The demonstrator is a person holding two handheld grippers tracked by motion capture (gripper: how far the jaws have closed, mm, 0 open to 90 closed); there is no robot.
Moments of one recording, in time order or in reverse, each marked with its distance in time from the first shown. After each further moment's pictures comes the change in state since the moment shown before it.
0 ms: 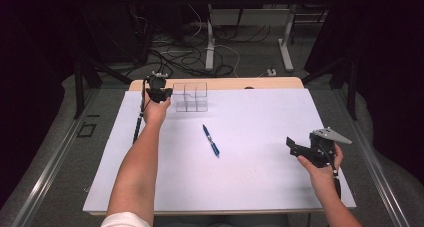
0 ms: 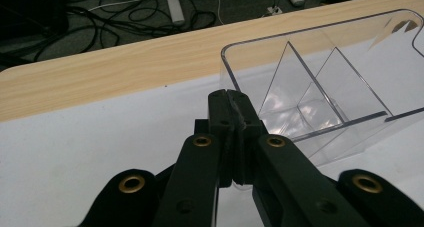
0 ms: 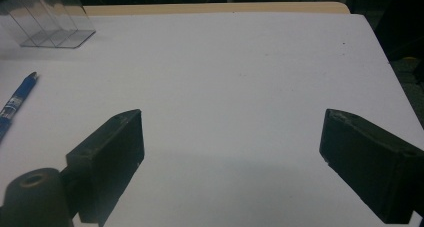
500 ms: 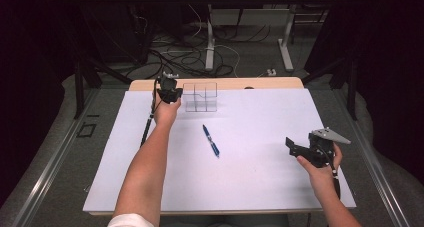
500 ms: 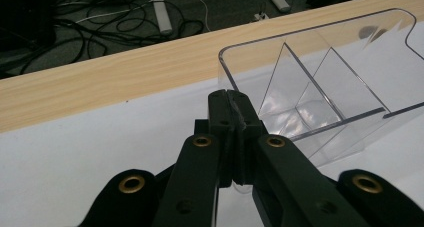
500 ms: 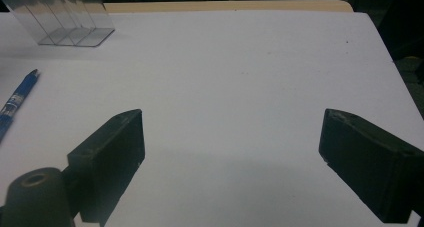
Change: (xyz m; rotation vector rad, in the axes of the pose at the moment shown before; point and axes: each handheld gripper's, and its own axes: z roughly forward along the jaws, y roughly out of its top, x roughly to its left) left arm -0.034 0.005 0.009 -0.030 -0.031 0.023; right arm 0.001 -0.001 0.003 -0.023 0.003 -0.003
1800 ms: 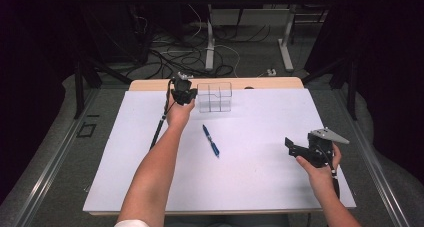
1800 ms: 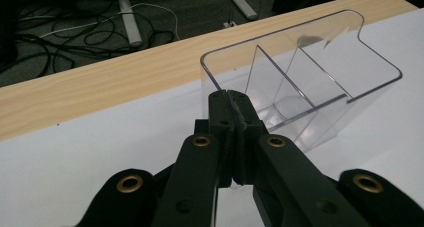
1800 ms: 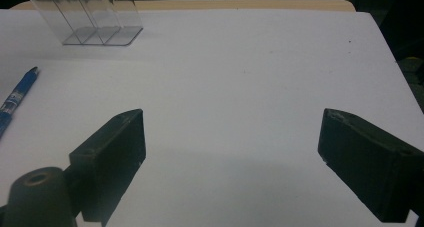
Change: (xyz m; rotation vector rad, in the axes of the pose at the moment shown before) left arm -0.041 0.005 -0.003 -0.036 -0.093 0.028; right arm 0.002 -0.001 0.002 0.003 0.002 -0.010
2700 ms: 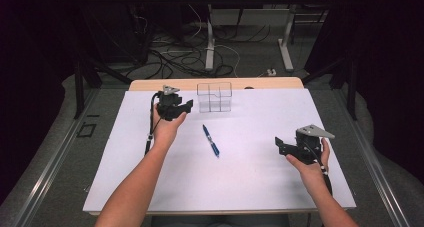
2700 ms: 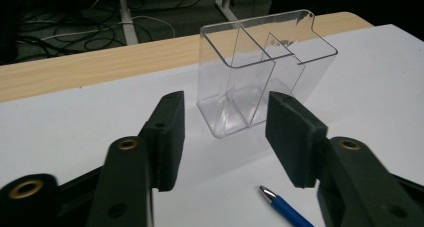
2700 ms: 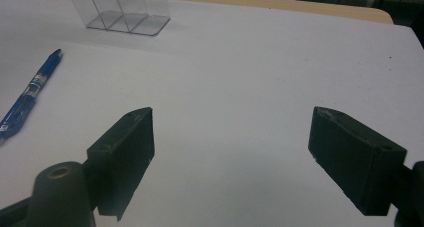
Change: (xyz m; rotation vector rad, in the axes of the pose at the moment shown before) left arm -0.002 -0.040 -0.070 -0.085 -0.019 -0.073; right arm 0.028 0.011 0.011 0.045 0.050 -0.097
